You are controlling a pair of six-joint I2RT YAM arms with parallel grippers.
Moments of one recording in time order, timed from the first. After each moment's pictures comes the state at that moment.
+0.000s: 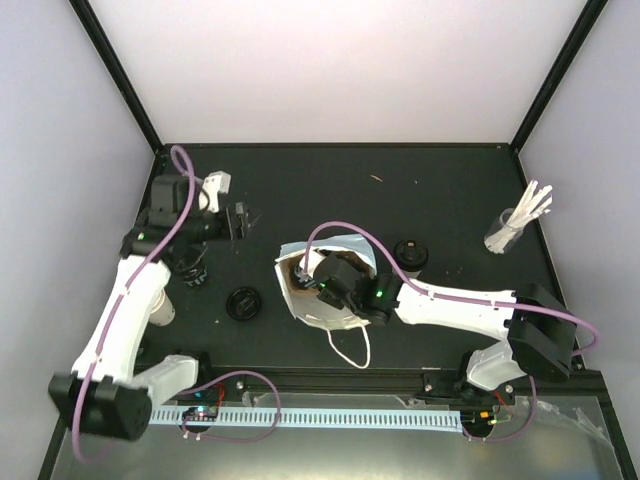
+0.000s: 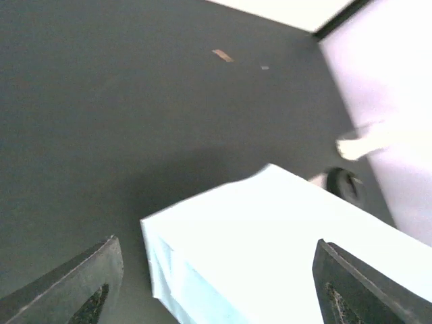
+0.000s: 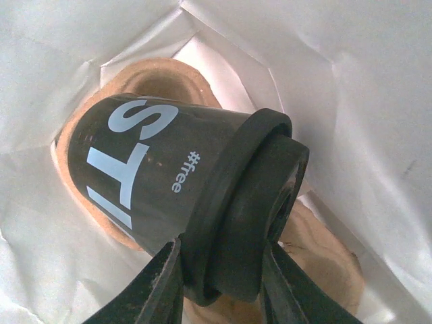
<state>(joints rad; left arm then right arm) -0.11 1.13 1.11 -0.69 0.54 -0.33 1.14 1.45 0.93 -0.27 0.46 -0.18</state>
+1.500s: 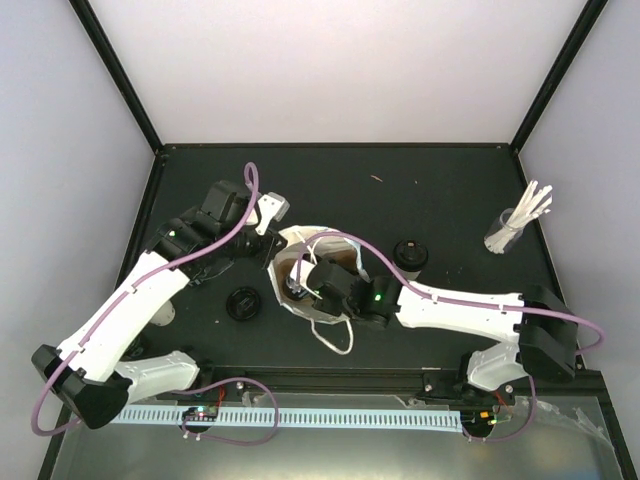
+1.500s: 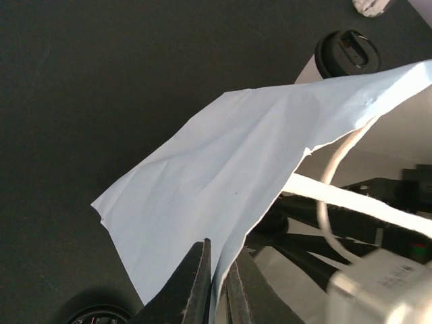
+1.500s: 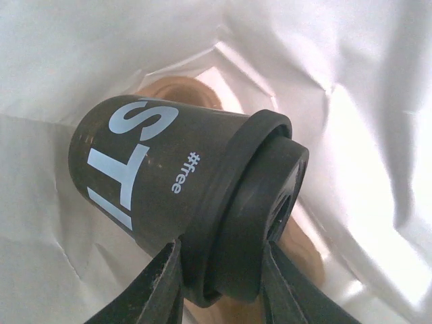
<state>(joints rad) -0.57 1.12 1.24 -0.94 0.22 -0.13 1.21 1.45 1.00 -0.37 0.42 -0.23</state>
